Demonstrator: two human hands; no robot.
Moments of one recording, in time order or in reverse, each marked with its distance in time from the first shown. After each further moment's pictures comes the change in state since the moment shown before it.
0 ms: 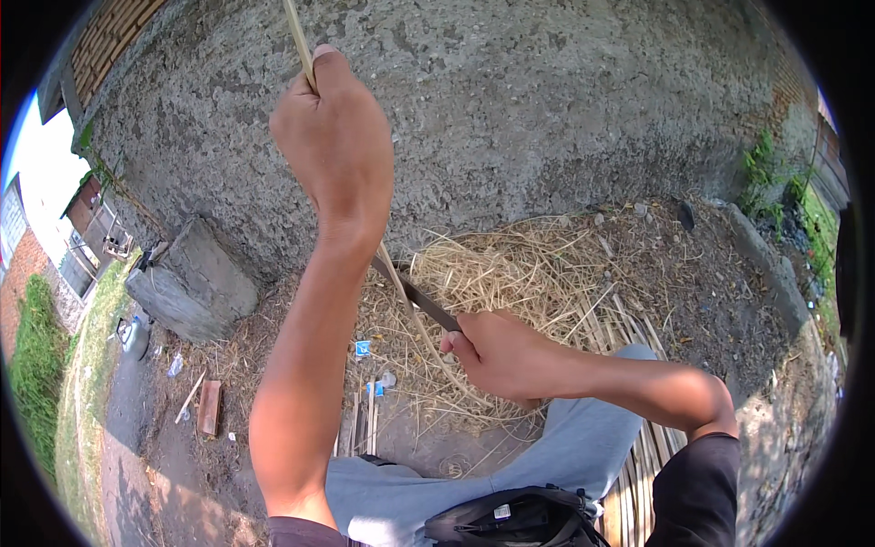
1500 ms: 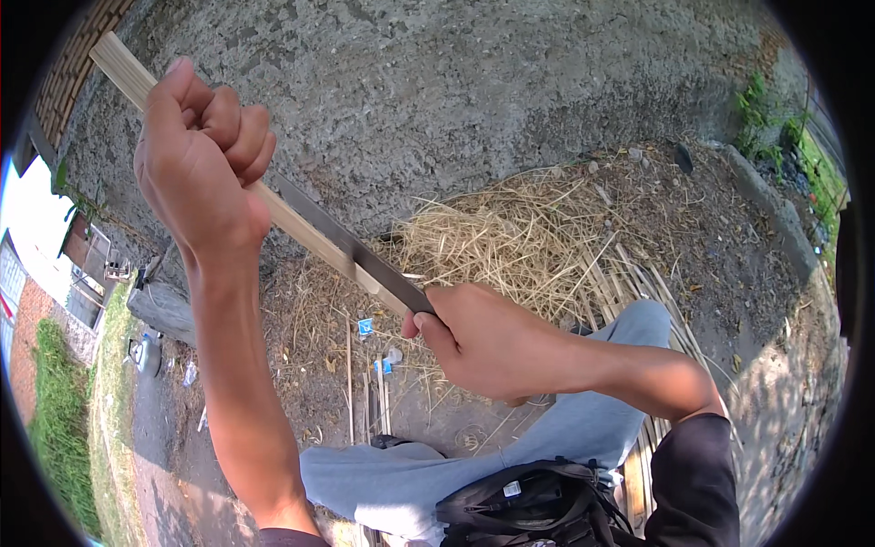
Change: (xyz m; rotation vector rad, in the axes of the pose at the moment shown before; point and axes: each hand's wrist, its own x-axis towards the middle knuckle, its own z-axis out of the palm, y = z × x) left_hand 0.006 -0.001 -0.042 -0.492 -0.344 -0.127; right_hand -0.011 -0.011 -0.002 0.359 -0.023 0.032
